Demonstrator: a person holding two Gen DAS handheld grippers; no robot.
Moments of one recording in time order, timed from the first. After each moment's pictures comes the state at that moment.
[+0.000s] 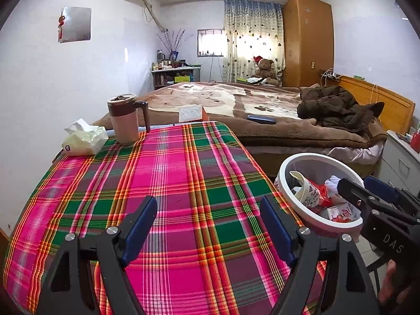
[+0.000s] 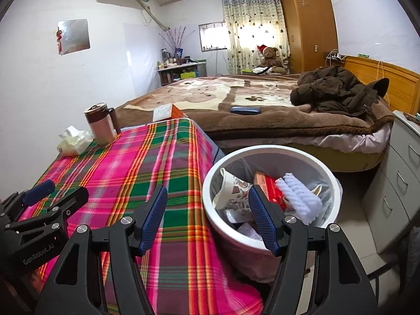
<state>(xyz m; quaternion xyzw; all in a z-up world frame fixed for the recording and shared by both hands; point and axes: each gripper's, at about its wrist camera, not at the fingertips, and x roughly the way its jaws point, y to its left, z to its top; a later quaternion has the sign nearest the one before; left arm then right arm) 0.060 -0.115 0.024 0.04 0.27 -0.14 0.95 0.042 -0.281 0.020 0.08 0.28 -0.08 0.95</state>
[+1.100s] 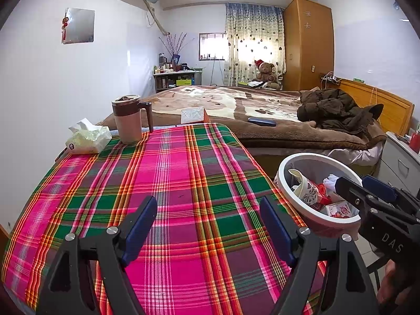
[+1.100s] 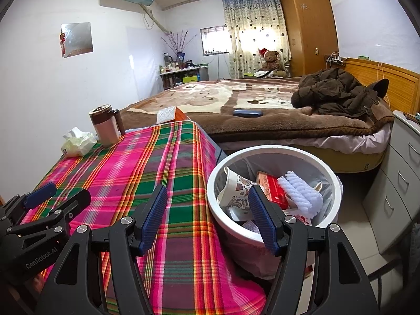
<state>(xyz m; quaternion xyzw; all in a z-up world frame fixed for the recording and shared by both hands) 0.046 -0.115 0.022 0.04 0.26 -0.13 0.96 0.034 -0.274 0.019 0.08 0.26 -0.08 0.96</state>
